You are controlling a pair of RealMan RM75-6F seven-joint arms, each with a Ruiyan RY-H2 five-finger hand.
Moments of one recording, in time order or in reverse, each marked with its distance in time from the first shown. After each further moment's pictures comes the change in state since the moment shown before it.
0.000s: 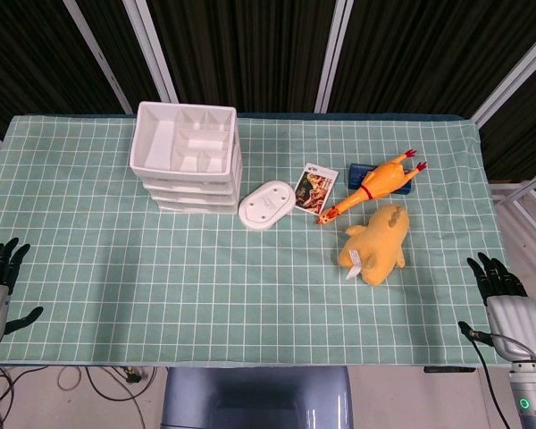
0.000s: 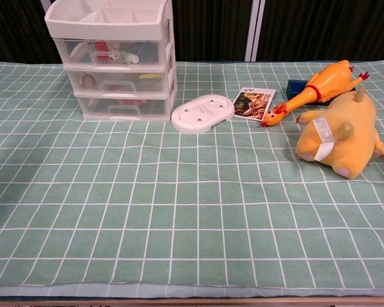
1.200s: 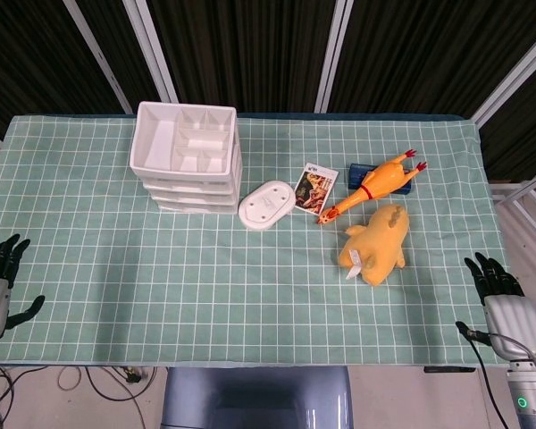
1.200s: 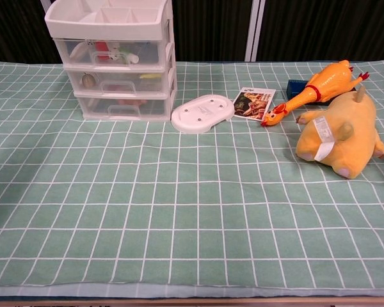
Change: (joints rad) left arm -0.030 0.015 -0.042 -0.073 -0.066 -0.053 -0.051; right arm 0.006 0.000 0.000 -0.008 0.002 -0.012 0.008
